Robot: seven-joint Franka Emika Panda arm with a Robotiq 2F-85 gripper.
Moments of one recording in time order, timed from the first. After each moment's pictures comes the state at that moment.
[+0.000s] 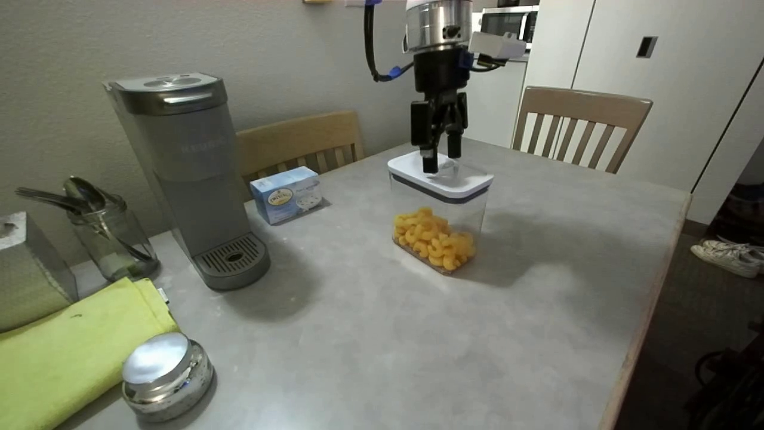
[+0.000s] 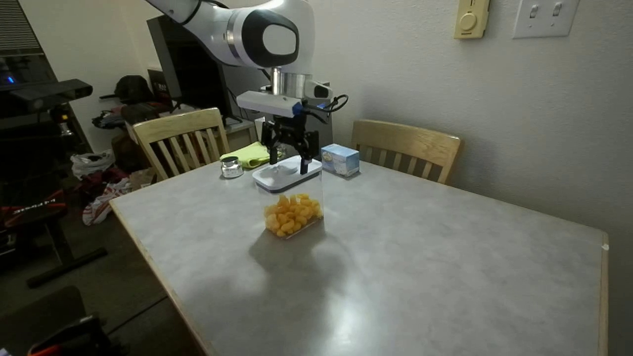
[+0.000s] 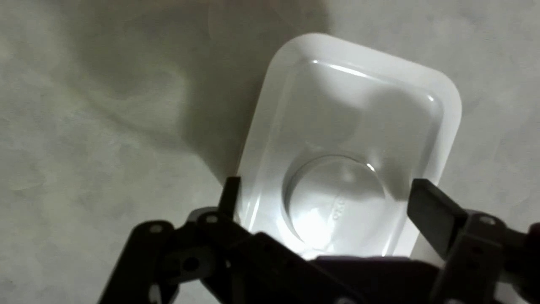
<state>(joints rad) -0.01 0.51 0.05 -1.68 0.03 2.04 -0.21</state>
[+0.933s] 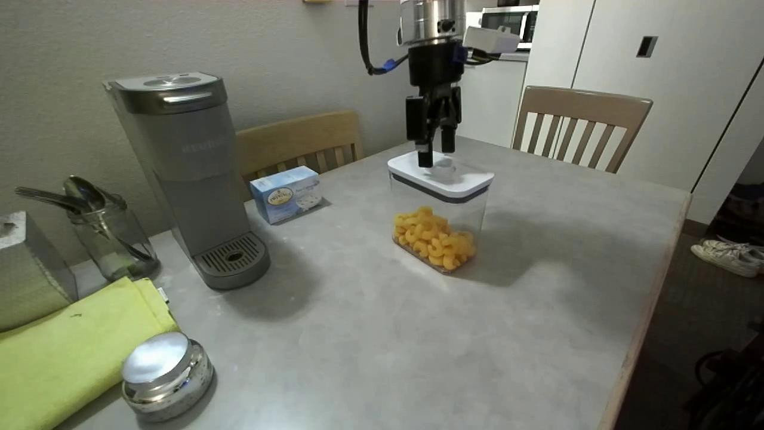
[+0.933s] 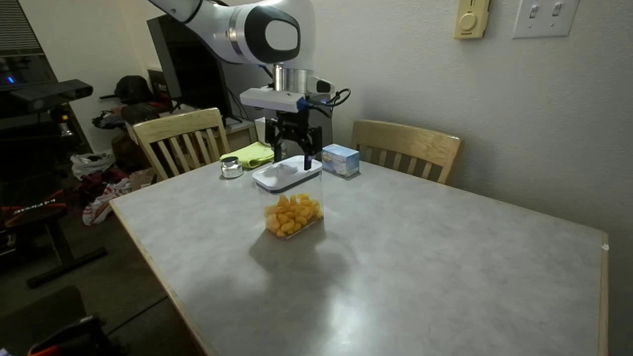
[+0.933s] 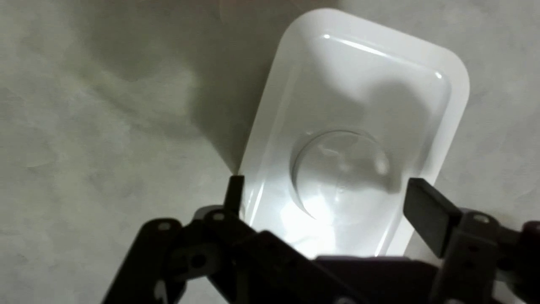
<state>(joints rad) -0.01 0.52 0.05 -1.64 0.00 2.04 -0.22</state>
